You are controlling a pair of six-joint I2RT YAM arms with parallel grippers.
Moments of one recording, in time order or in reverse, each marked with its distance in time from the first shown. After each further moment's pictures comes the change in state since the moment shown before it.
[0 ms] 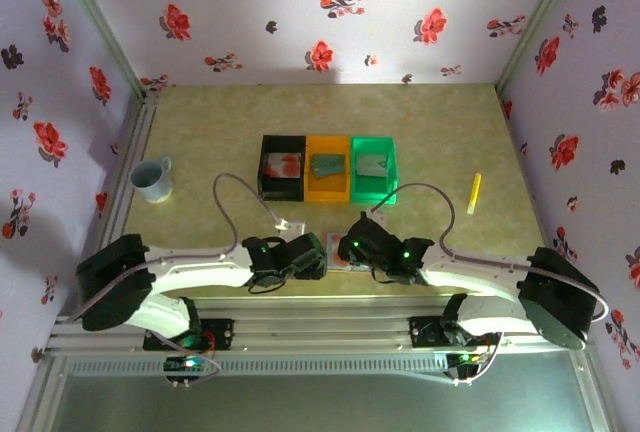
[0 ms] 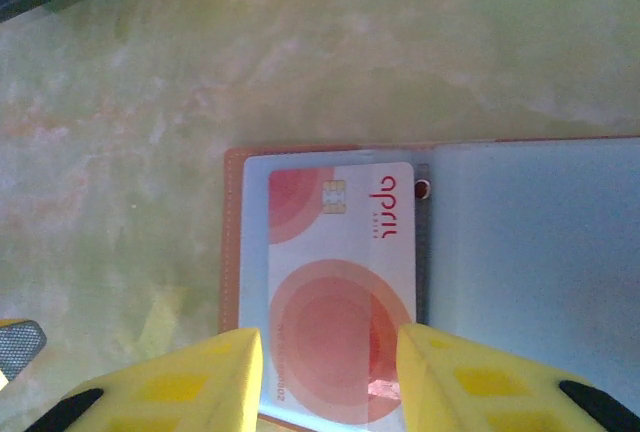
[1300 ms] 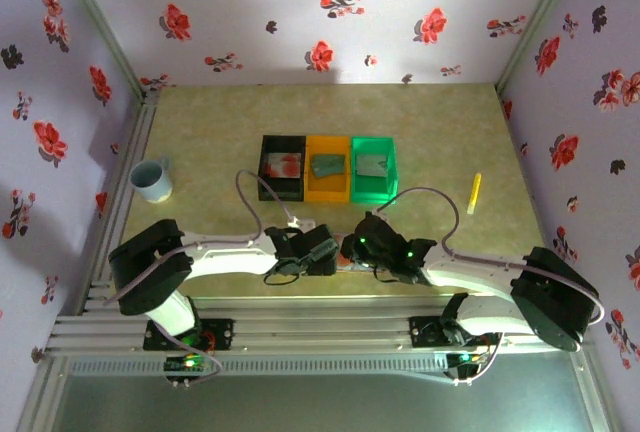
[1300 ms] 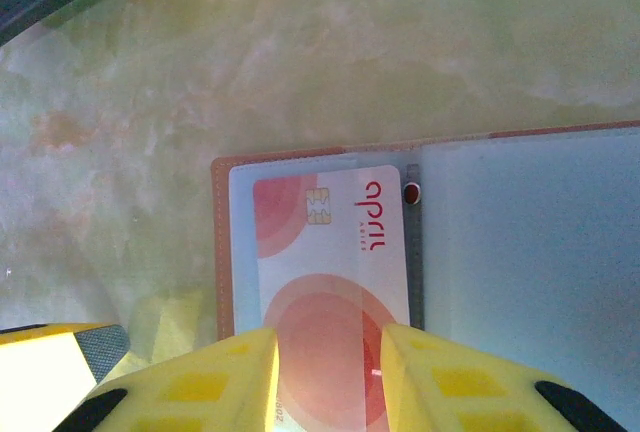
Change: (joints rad) left arm 0.049 0.180 0.126 -0.030 0.109 -0.023; right arm -0.068 0.011 -0.059 0.112 -0.096 0.029
